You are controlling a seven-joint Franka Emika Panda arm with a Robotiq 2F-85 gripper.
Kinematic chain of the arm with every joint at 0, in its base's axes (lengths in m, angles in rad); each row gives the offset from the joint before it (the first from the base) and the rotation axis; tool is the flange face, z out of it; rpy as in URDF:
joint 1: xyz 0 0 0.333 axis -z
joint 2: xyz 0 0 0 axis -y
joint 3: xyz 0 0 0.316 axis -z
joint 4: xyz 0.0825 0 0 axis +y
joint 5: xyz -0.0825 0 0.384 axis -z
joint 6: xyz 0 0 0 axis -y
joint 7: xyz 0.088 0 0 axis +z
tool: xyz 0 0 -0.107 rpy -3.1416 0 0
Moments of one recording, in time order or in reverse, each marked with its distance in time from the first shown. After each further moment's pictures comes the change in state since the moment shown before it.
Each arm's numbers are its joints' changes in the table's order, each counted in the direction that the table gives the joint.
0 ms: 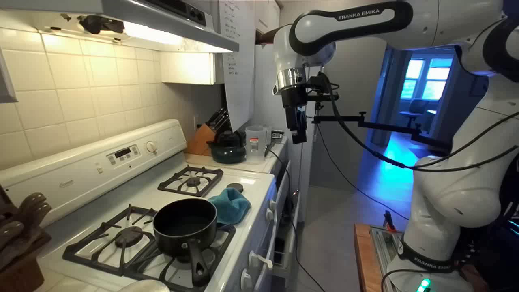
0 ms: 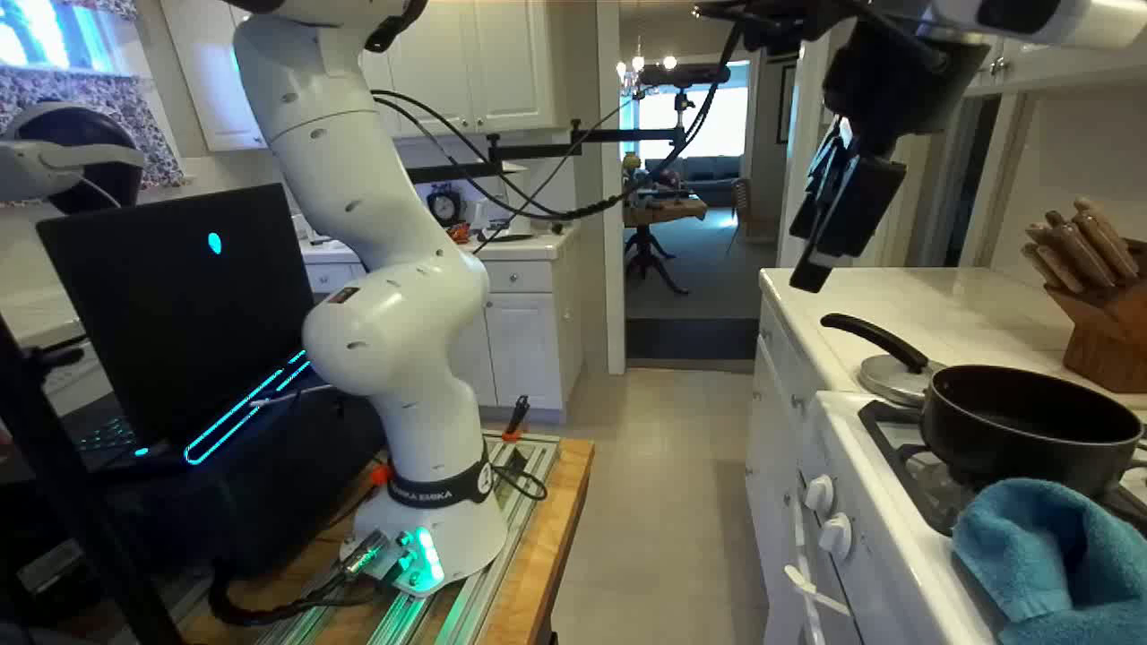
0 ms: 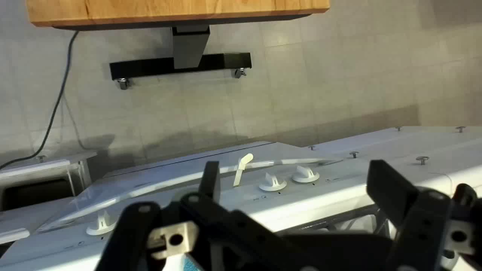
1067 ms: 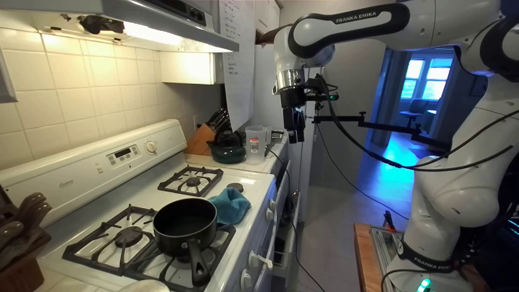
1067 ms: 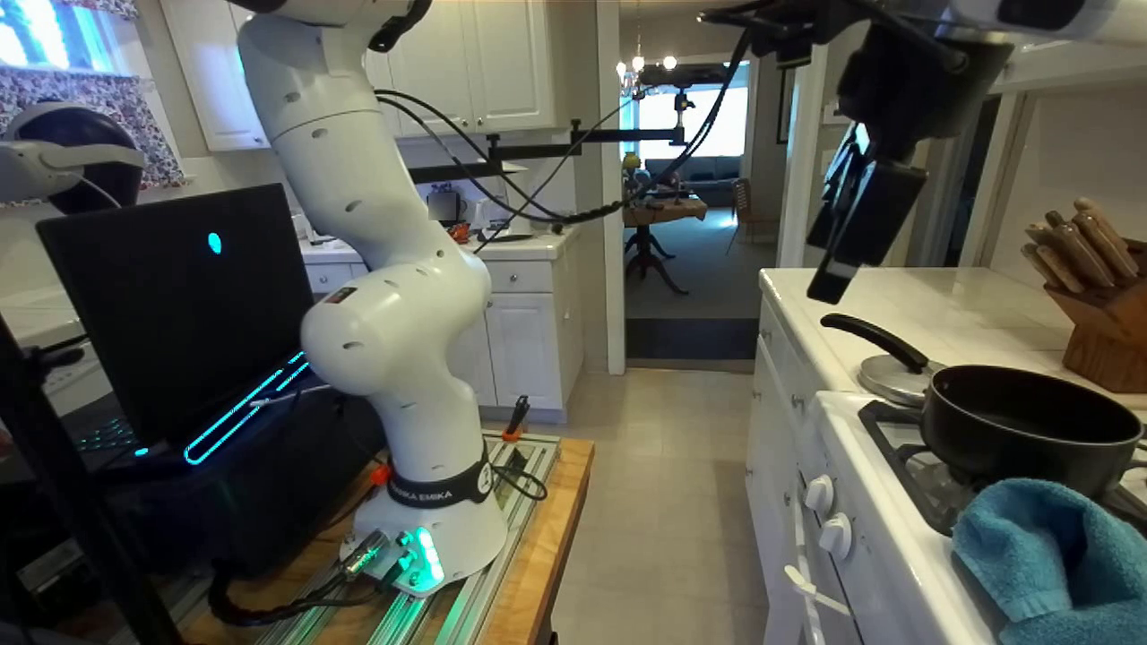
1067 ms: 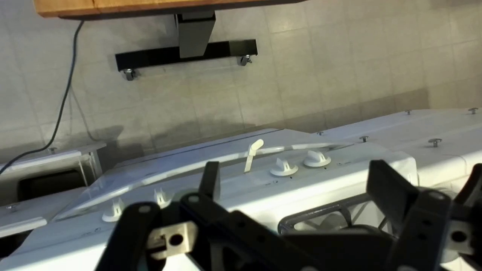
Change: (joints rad) arm 0.032 -0.012 -0.009 0.000 0.012 0.048 -0.004
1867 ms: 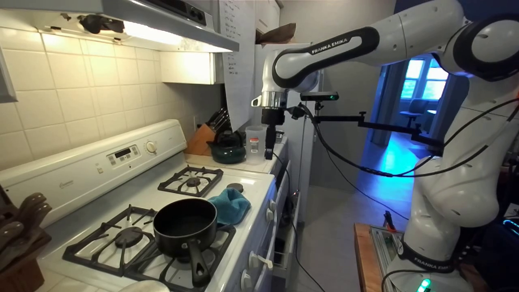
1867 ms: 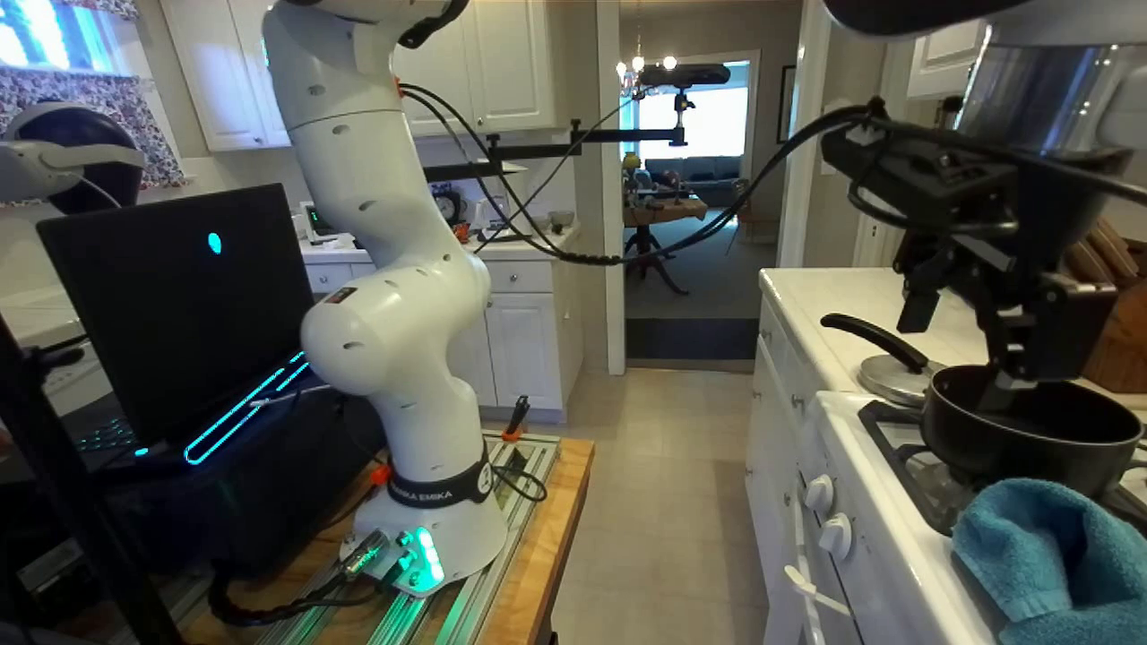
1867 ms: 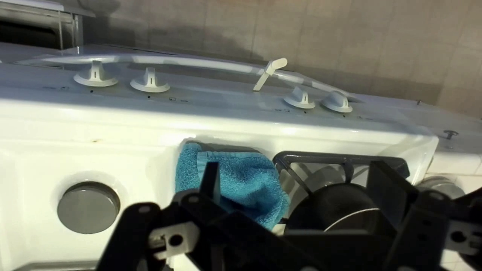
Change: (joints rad) arm -0.002 -0.128 0.001 0.069 -0.025 0.397 0.395
